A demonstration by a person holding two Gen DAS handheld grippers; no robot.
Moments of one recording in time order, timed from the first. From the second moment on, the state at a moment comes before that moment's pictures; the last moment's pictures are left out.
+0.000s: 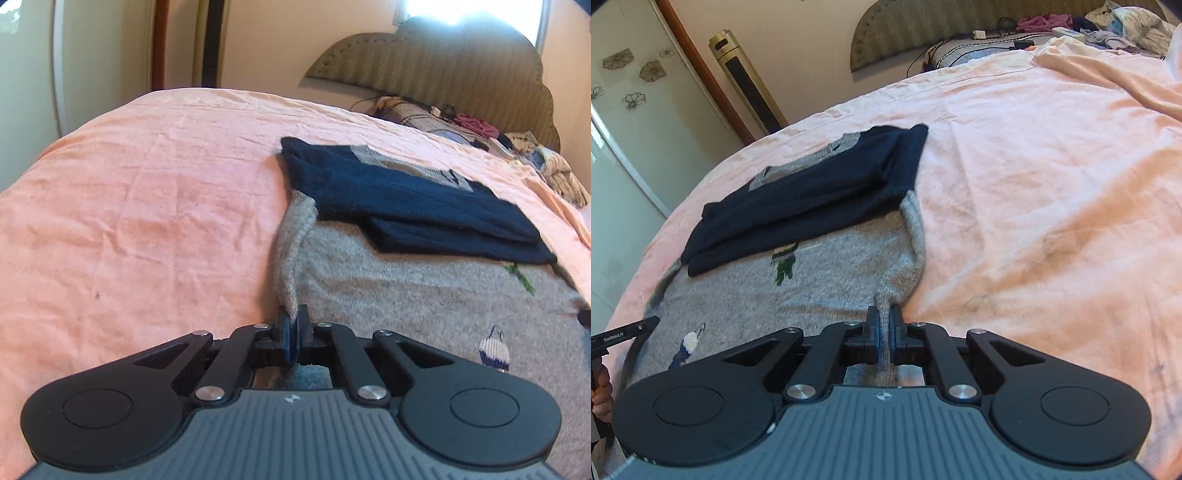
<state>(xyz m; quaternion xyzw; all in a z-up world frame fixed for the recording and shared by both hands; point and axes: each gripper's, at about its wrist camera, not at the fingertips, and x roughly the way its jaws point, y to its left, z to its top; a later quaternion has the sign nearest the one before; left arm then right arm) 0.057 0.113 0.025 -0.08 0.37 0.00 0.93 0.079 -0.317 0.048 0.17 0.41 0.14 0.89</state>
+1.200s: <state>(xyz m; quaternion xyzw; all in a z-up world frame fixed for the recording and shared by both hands) -0.046 0.144 0.015 -0.23 0.38 -0.11 0.89 -0.017 -0.366 0.032 0.33 0.46 0.21 0.80</state>
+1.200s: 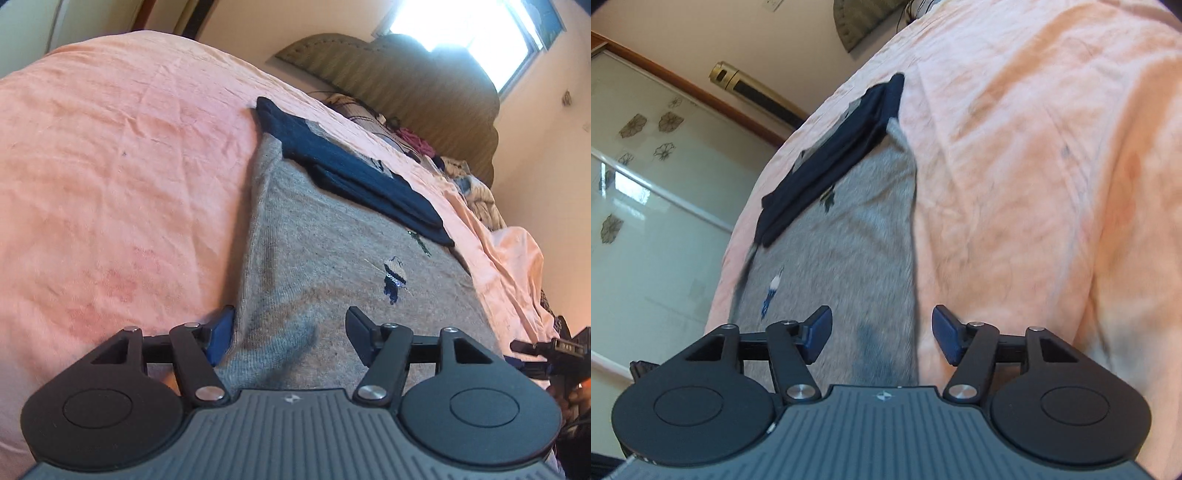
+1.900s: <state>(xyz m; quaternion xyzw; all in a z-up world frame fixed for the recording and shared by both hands) -0.106 0.167 0.005 -0.40 0.40 -0.17 0.81 -0.084 -0.359 0.021 0.40 0.49 0.28 0.72</state>
